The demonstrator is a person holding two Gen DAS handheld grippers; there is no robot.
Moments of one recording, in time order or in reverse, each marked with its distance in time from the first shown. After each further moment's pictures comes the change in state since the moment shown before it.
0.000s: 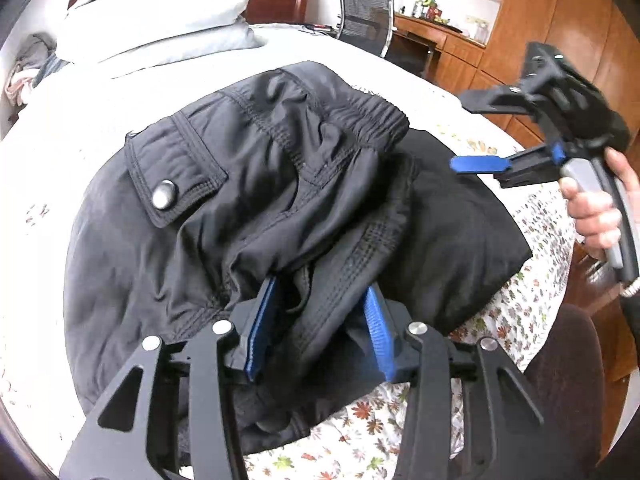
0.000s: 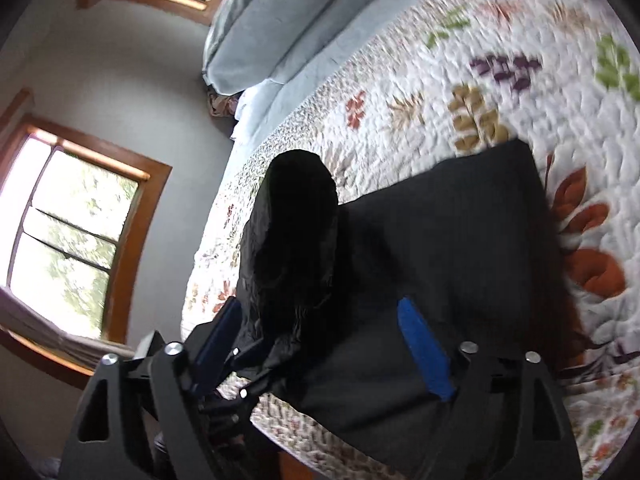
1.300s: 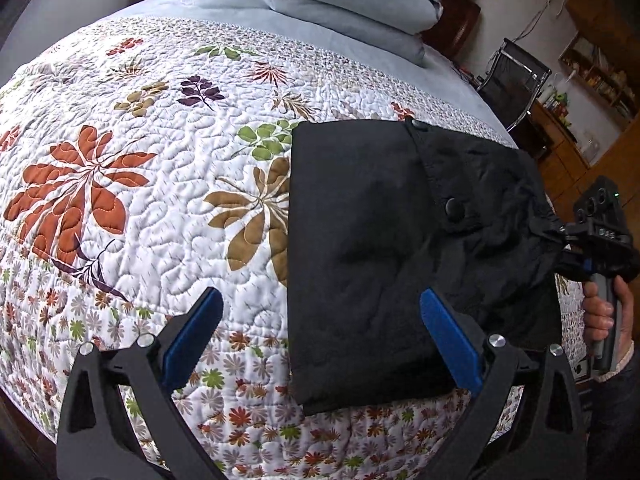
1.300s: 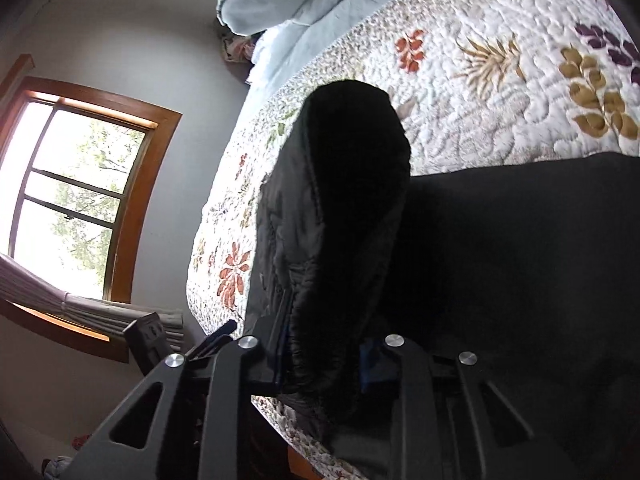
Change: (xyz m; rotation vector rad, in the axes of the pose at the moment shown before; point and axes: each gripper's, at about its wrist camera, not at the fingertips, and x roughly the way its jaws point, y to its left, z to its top) left arm -0.095 0.134 -0.056 -0.531 -0.006 0.170; right arm 0.106 0.053 0.025 -0.097 0.190 0.032
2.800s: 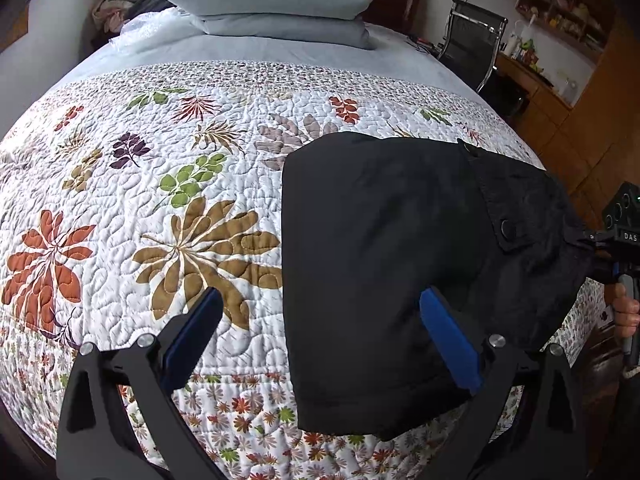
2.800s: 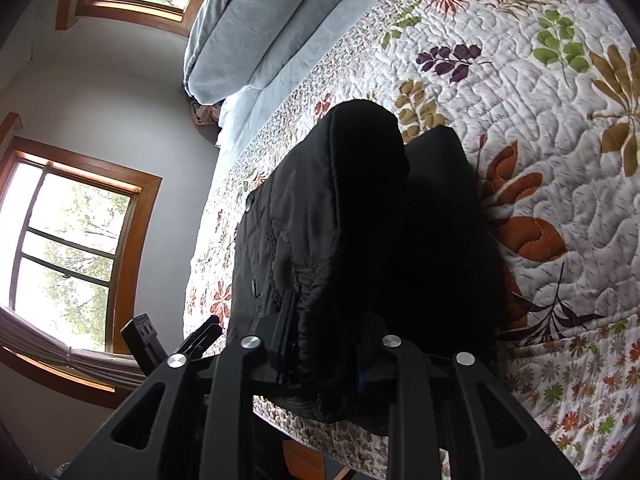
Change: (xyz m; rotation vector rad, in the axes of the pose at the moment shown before) left arm 0.011 -0.084 0.011 0.225 -0.001 0.020; right arm -0.136 -0.078 -0.055 0.152 -0.188 -0.057
